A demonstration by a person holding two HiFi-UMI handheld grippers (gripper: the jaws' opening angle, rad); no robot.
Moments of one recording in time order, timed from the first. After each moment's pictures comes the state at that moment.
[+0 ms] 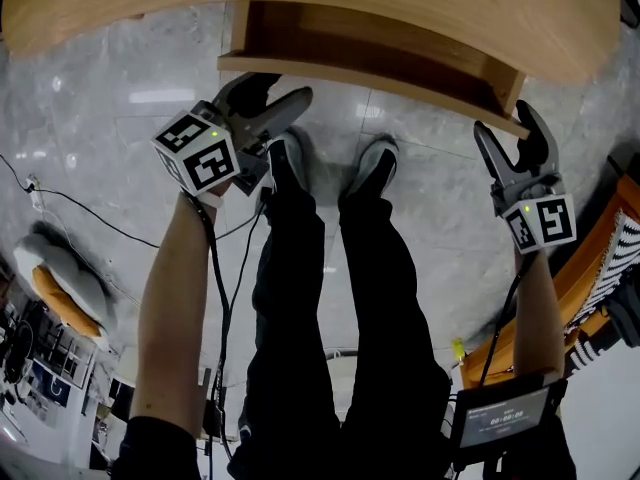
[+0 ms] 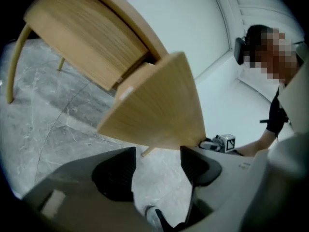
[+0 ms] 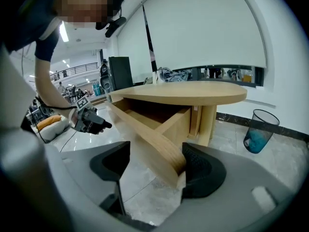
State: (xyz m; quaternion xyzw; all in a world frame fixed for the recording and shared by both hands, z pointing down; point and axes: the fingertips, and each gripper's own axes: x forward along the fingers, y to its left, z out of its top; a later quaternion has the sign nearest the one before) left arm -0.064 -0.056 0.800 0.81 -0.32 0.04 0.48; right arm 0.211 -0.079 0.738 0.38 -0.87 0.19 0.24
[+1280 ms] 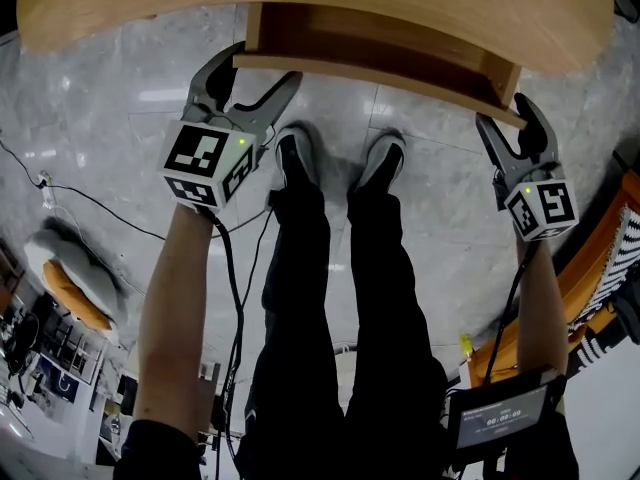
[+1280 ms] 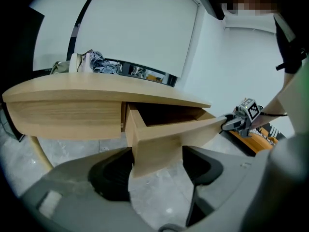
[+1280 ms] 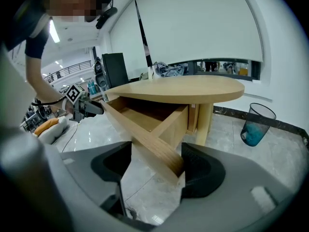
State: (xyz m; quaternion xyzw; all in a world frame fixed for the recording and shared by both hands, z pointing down) left arm -0.094 -0.075 0.741 0.83 -0.42 0.24 0.27; right arm 0.213 -0.069 0.729 0.39 -0.85 0.22 0.27
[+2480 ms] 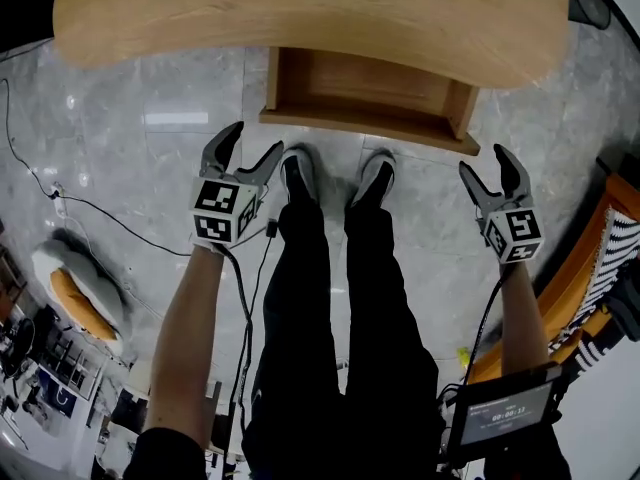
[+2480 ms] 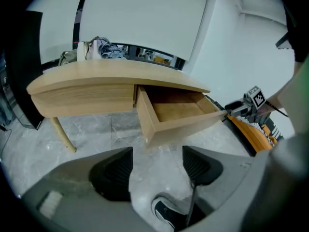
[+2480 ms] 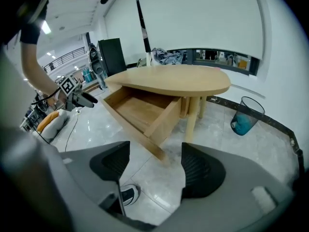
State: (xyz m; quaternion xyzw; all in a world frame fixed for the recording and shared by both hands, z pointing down) left arm -0.132 0.002 0.739 0.77 -0.43 0.33 0.34; right arm 0.250 -0.018 0.711 0.38 -0.81 0.25 0.36
